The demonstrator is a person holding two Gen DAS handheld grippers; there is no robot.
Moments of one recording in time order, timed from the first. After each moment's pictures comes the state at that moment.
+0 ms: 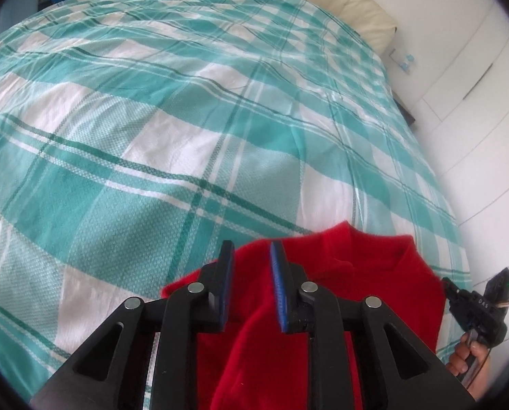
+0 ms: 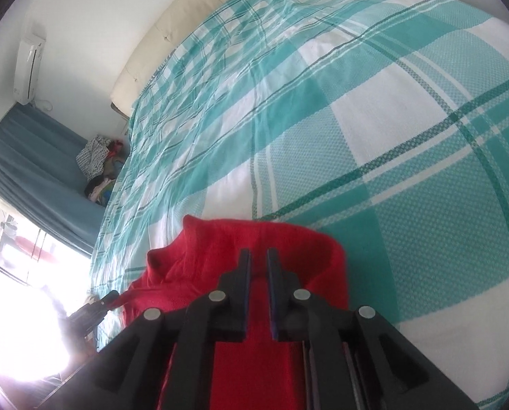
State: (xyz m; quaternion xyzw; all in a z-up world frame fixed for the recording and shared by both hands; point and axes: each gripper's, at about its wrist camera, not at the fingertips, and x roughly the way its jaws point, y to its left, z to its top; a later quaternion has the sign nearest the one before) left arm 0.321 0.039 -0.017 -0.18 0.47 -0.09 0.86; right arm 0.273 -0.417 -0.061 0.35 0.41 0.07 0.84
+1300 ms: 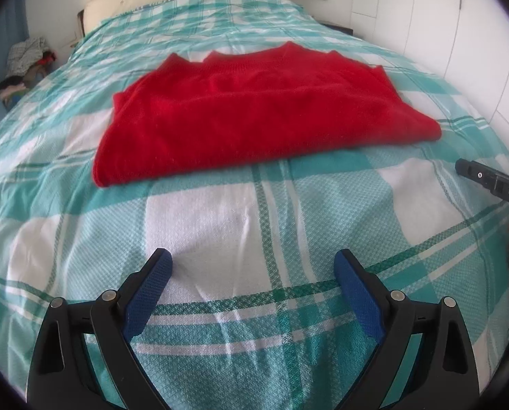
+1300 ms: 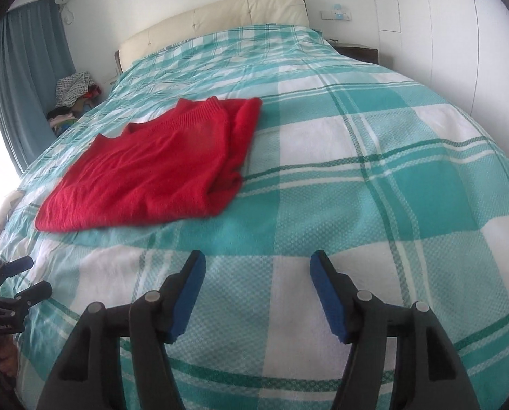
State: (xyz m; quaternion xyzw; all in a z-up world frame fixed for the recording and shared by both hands) left arm 0.043 -0.069 -0.071 0.06 0.43 -0.14 0.89; right arm 0.020 -0.373 -0.079 0.09 0.38 -0.02 0.92
